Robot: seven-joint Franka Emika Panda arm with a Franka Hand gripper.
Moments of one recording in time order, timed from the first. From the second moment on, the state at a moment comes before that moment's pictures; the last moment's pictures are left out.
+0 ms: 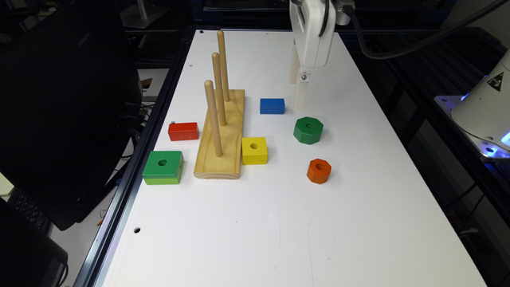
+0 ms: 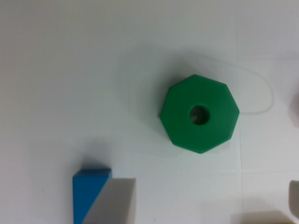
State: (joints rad) arm -0.01 0.03 0.08 -2.47 -0.01 2.51 0.88
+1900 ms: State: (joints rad) arm -0.01 0.14 0.13 -2.34 -0.01 2.51 0.91
